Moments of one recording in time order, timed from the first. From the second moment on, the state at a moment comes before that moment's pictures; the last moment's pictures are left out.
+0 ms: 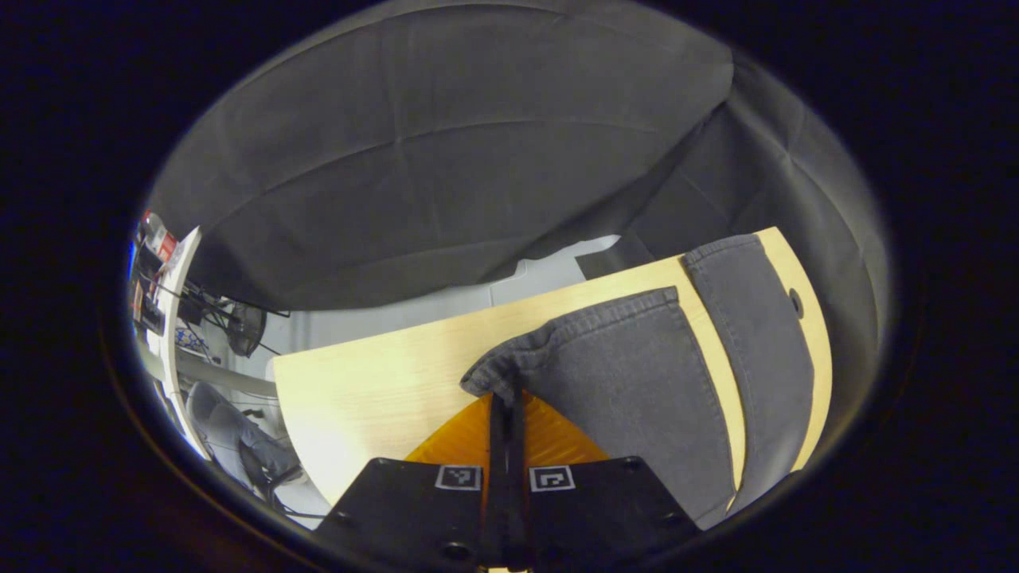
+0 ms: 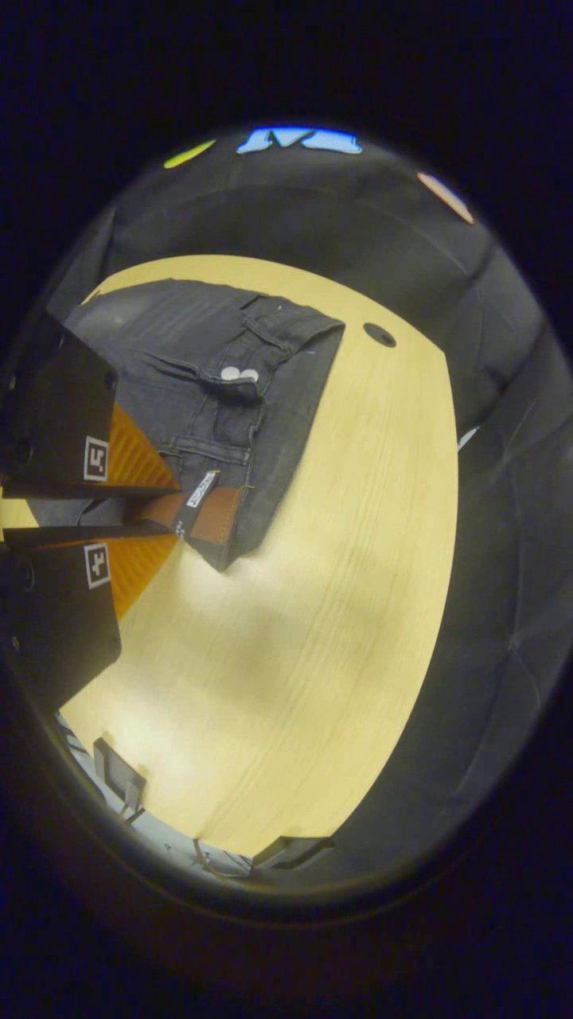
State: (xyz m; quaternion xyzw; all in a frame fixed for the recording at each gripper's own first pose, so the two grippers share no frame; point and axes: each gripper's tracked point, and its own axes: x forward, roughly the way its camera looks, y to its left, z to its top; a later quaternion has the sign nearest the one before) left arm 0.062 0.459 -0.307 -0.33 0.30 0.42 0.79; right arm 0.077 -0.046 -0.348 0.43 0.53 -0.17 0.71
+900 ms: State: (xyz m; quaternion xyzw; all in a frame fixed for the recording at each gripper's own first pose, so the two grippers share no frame) left arm 0.134 0.437 -0.135 -0.49 0.21 0.28 0.80; right arm 0.123 -0.019 -0.203 0.62 0.46 -0.05 0.63
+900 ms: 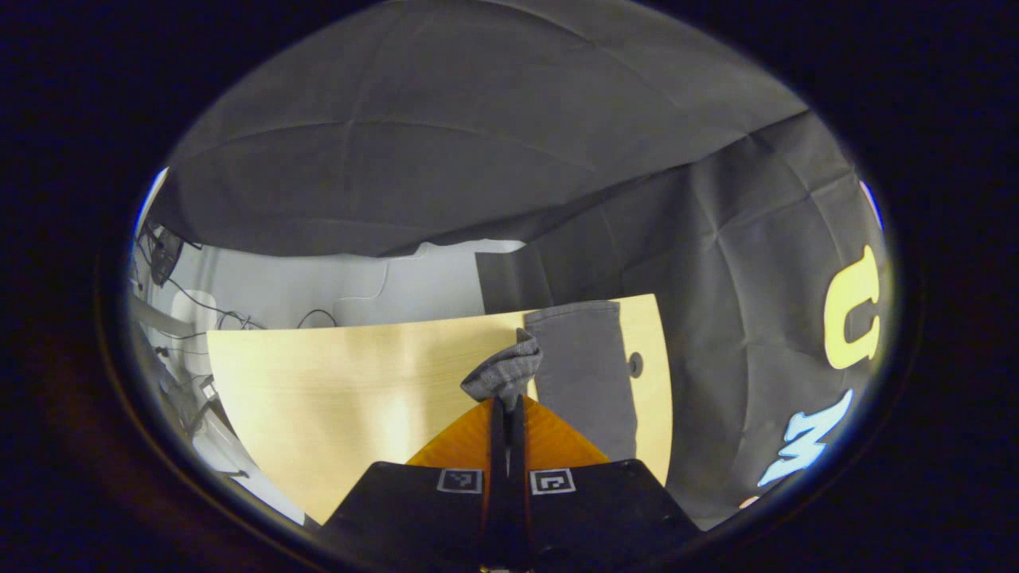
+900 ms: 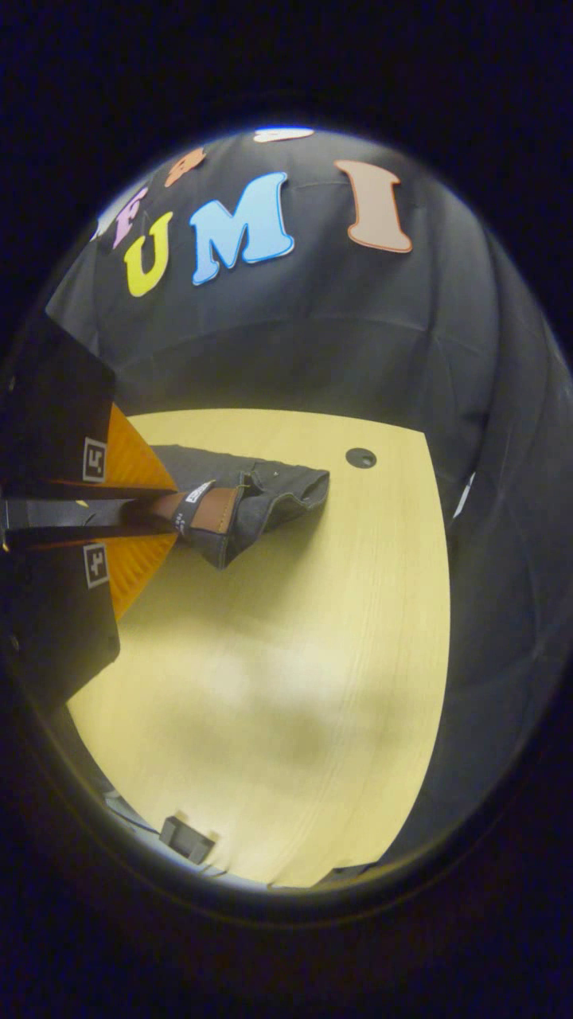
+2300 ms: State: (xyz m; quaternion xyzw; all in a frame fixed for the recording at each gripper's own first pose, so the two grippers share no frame) left arm 0.398 0.436 -0.194 -0.37 0.31 0.30 0.82; right arm 0.321 -0.020 -0.268 0.70 0.37 -0.14 0.59
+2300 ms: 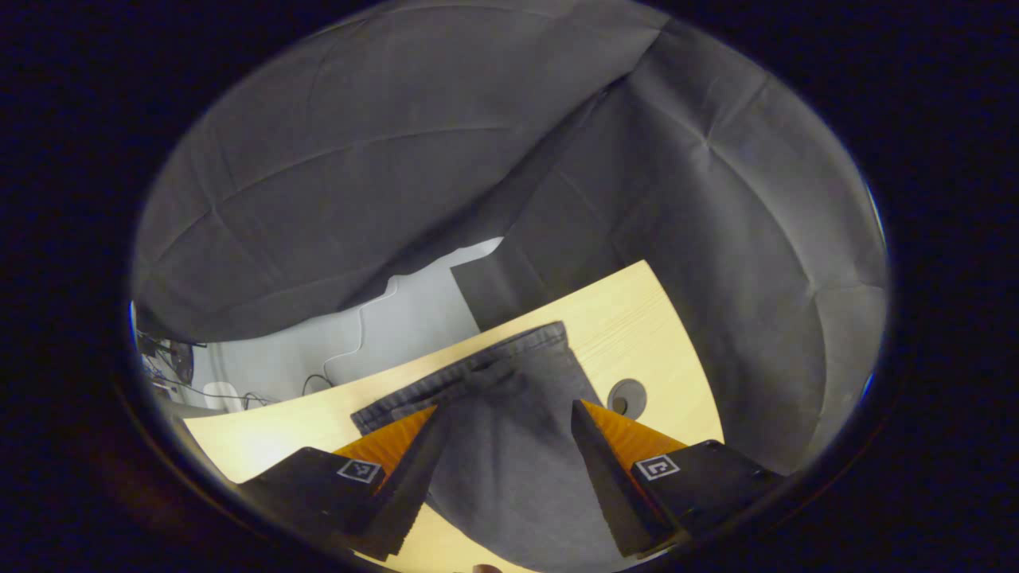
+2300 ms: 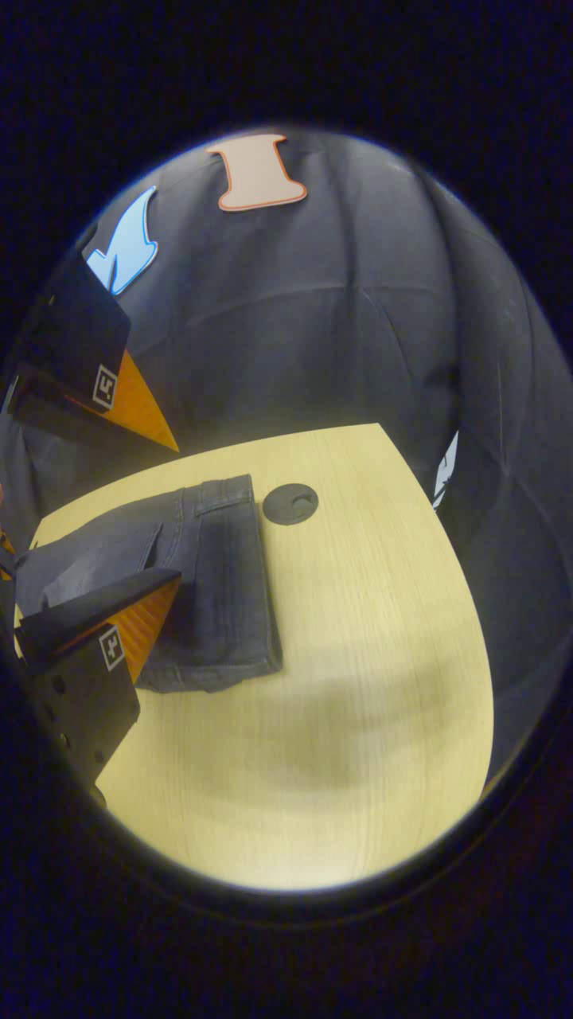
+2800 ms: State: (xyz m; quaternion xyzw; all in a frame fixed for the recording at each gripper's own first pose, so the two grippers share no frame) left arm 0.369 0.432 -0.198 -0.41 0.31 0.30 0.80; right arm 0.270 -0.044 -0.298 0.66 0.43 -0.17 0.59
